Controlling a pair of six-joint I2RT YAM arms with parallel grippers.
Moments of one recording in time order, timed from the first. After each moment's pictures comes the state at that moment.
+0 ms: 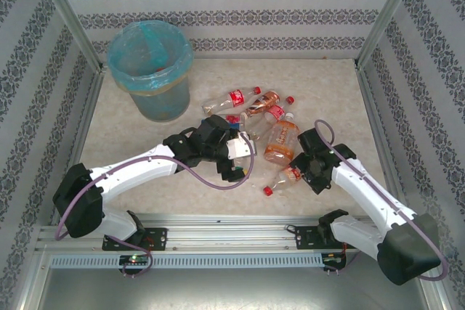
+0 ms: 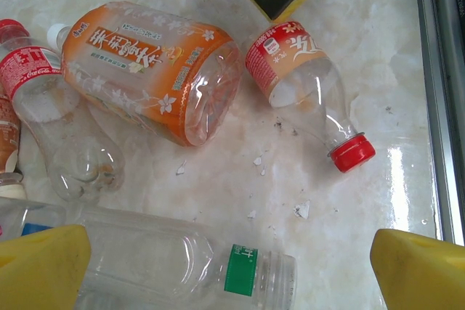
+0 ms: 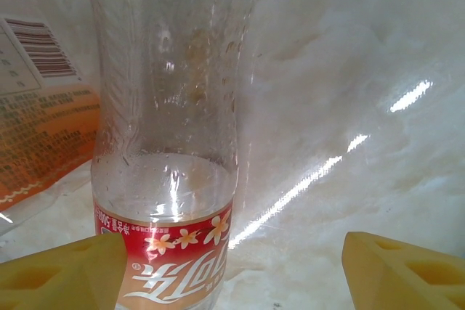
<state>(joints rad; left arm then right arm) -0.84 1.43 1.04 -0.35 0.30 0.49 0.35 1.05 0.71 -1.00 0.04 1.23</state>
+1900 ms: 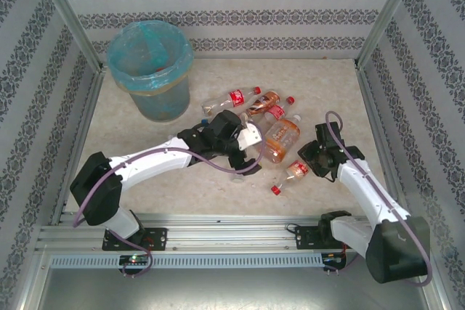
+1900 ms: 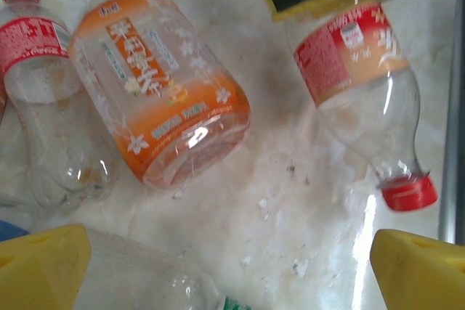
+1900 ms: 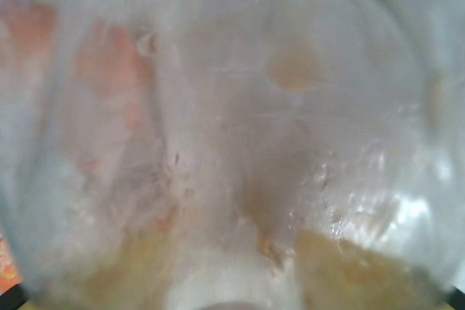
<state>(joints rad) -0.85 1.58 1.15 -0.31 0.27 0.21 0.13 1.04 0.64 -0.69 -0.06 0.99</state>
